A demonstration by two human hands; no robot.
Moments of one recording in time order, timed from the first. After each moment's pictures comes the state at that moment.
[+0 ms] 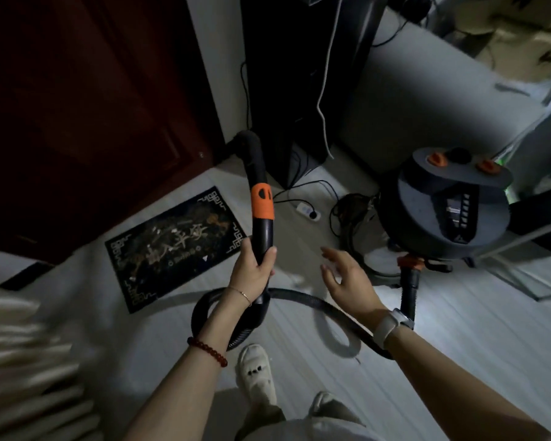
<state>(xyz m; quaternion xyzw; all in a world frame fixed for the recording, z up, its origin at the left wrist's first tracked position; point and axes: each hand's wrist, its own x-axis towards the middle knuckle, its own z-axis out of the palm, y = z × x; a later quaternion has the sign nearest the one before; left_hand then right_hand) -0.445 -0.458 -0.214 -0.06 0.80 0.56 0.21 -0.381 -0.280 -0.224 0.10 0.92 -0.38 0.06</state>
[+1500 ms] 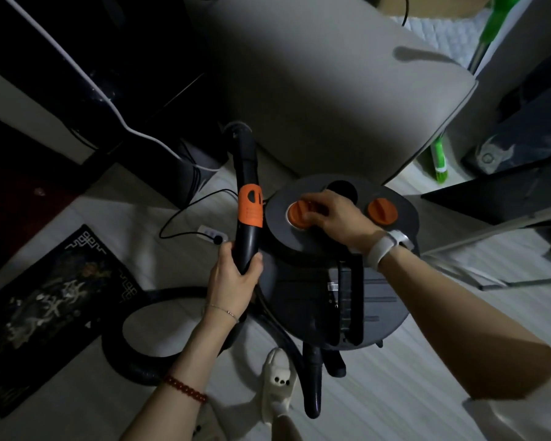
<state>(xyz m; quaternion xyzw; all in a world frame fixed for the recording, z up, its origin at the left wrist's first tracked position) -0.600 -0.059 -0.333 -0.03 0.85 0.48 0.23 -0.610 0.150 -0.309 0.14 0.89 -0.40 0.19</state>
